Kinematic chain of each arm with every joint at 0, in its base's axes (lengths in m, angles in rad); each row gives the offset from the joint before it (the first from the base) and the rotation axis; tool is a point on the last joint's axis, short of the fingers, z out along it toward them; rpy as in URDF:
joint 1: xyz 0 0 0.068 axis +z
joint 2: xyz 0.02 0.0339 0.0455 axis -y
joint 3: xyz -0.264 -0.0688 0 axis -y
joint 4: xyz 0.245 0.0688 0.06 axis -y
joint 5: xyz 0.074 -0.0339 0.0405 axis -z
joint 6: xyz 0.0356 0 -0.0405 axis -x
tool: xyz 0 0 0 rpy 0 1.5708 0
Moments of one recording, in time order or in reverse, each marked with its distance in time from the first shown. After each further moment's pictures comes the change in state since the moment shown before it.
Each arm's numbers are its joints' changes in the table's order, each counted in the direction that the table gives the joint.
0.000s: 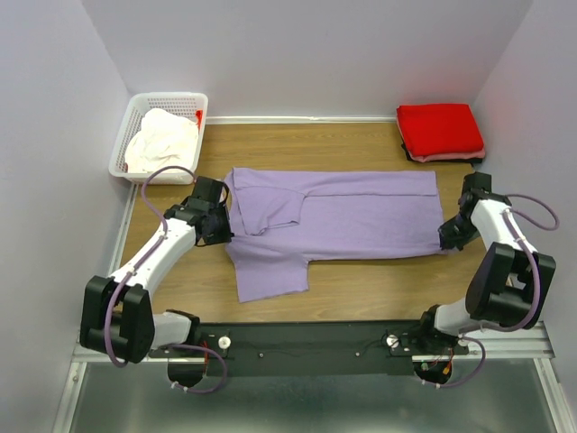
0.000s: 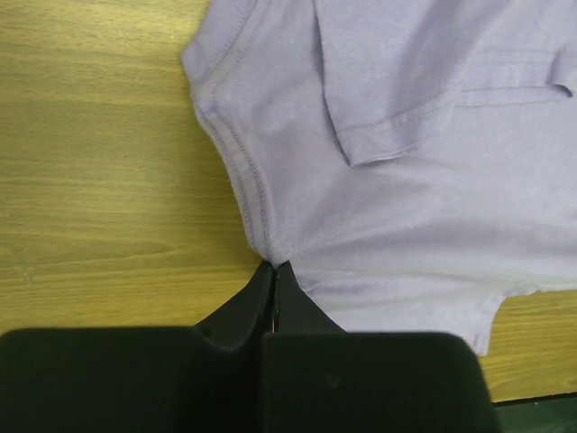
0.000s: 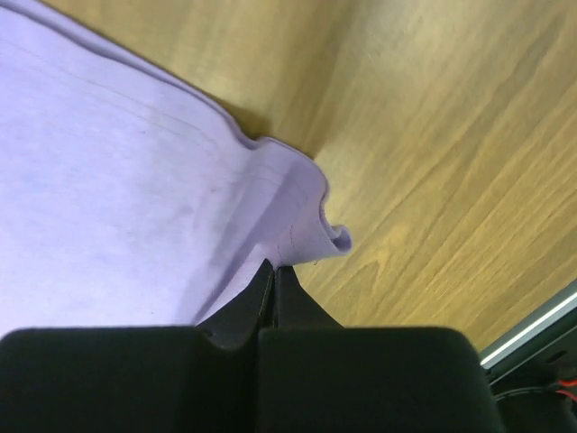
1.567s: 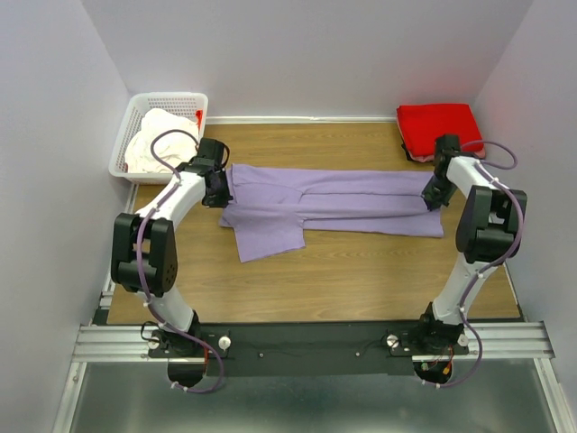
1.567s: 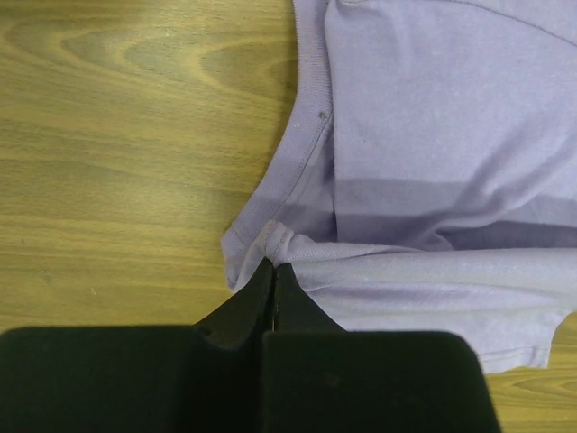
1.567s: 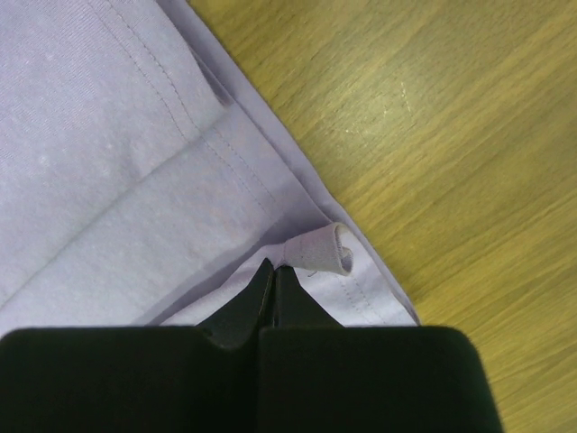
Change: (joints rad) left arm 0.109 -0.430 0.392 0.007 -0.075 -0.103; right arm 0.167 -0.500 0.491 0.088 0.076 0.270
